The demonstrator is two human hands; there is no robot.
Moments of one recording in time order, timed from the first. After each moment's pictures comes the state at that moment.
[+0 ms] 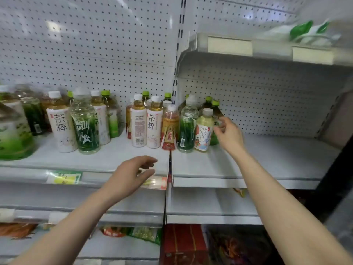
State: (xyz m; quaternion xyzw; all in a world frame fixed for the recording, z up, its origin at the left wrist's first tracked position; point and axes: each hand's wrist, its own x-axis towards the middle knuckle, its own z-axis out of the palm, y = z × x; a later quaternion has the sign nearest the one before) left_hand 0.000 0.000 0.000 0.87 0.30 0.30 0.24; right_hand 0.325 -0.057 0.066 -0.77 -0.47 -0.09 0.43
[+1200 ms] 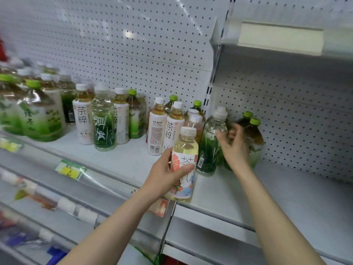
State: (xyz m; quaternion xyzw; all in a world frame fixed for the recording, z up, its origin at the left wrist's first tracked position) left_hand 0.114 0.014 0.005 0.66 0.36 0.47 0.46; right_hand 0.338 0.037 0.053 -0.67 -0.55 0.03 0.50
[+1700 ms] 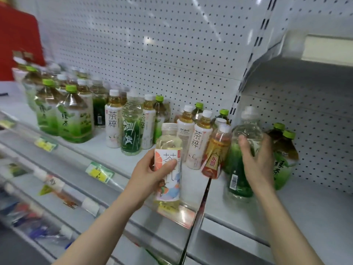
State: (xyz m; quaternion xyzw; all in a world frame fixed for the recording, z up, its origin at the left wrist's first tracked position) left_hand 0.015 0.020 0.010 0.55 0.36 0.56 0.50; right_hand 0.282 0.024 0.056 -0.61 -0.54 0.01 0.59
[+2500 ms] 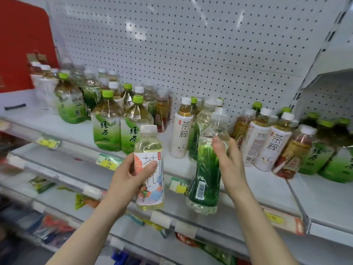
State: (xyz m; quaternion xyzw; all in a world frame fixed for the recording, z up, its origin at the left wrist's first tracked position) left_hand -0.288 0.099 -0.009 0.53 0.38 0.55 0.52; right_hand -0.048 0.079 0.034 -0.53 -0.54 0.21 0.62
